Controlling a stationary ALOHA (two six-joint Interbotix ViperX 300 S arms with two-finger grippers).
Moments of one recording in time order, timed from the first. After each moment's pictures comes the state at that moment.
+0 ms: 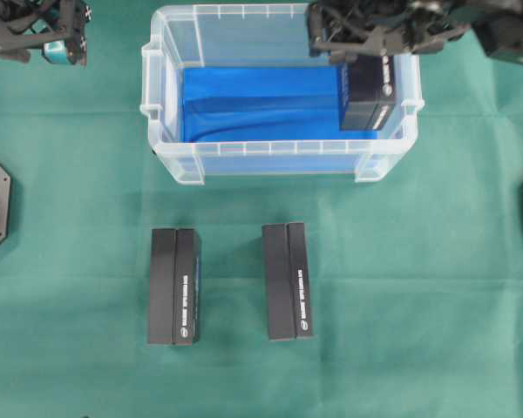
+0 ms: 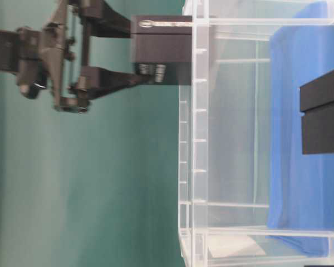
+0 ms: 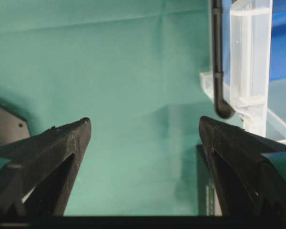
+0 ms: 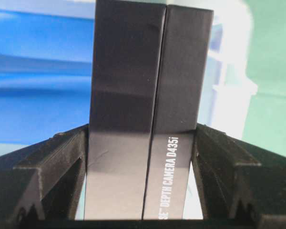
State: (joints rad) left arm 0.46 -0.45 0.38 0.08 1.39 -1.04; right arm -0.27 -0.01 -0.02 -0.29 1.40 1.39
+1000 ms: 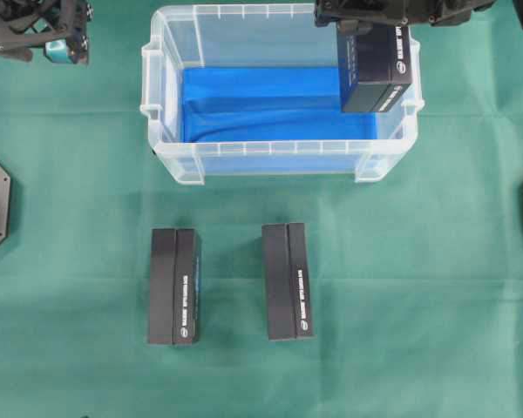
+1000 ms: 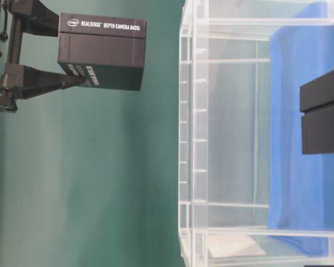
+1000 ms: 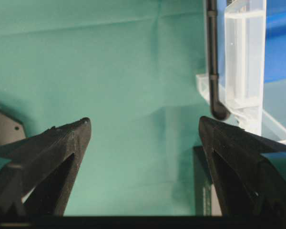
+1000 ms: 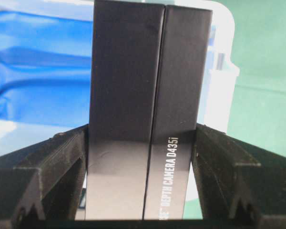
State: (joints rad) left arm 0.46 -0.45 0.38 0.08 1.38 -1.04; right arm -0.23 -0.02 -0.23 -0.30 1.57 1.36
